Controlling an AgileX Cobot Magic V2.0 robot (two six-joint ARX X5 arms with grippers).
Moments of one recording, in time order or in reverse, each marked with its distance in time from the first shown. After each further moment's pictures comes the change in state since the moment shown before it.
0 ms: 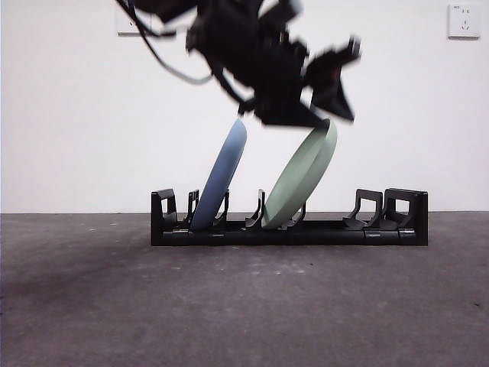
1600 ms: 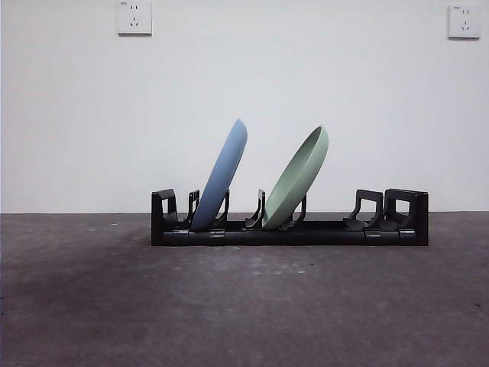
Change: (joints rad) left arm -0.122 -1.085 0.000 -1.189 0.001 -0.026; right arm 0.000 0.000 -0.018 0.000 -0.099 -0.013
